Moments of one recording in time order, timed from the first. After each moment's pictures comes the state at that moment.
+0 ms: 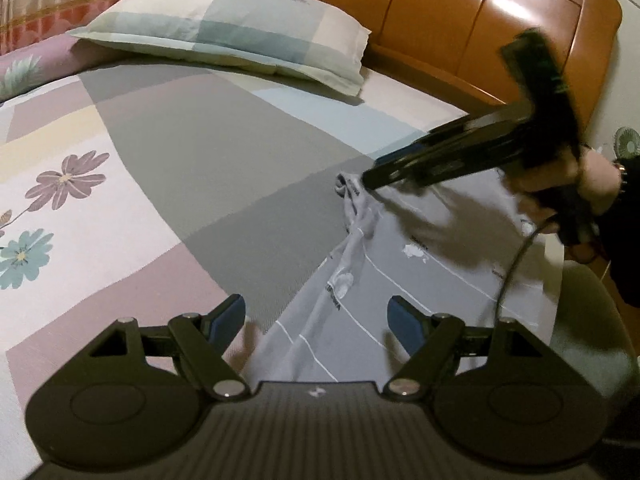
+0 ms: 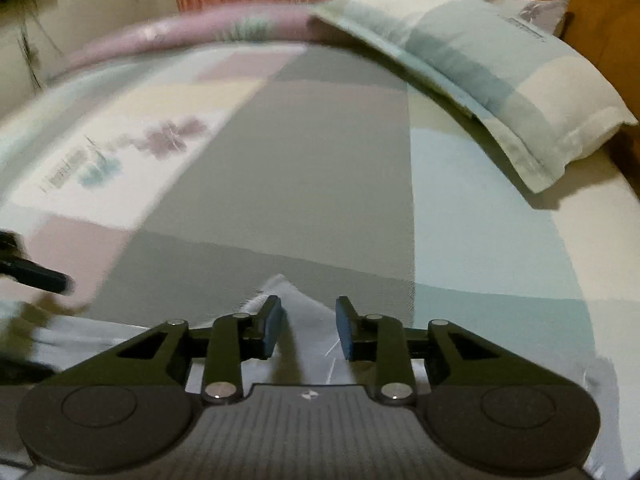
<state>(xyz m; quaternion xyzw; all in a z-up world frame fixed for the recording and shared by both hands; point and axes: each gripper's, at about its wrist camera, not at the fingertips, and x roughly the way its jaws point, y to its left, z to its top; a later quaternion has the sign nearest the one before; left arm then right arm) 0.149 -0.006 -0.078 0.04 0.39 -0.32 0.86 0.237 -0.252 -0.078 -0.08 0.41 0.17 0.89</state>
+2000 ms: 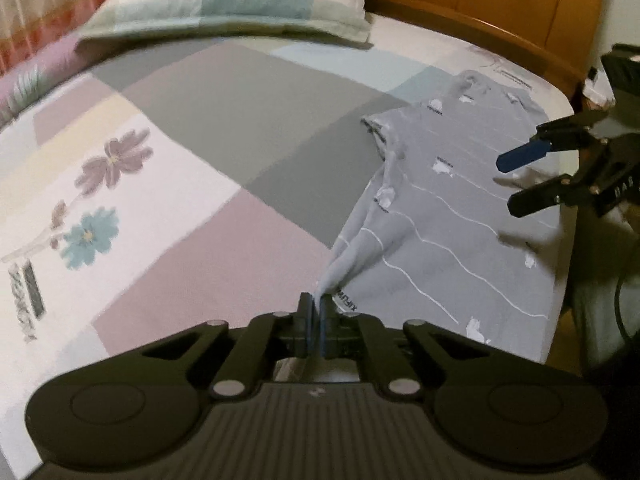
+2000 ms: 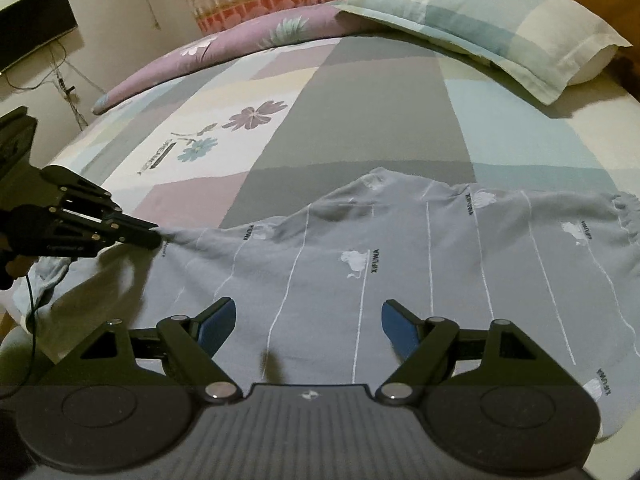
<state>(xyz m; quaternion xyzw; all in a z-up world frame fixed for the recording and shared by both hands) 0.132 0.032 -0.074 0.15 0.44 -0.30 0.83 0.105 -0.265 -0.068 0.03 0.42 0.24 0.88</state>
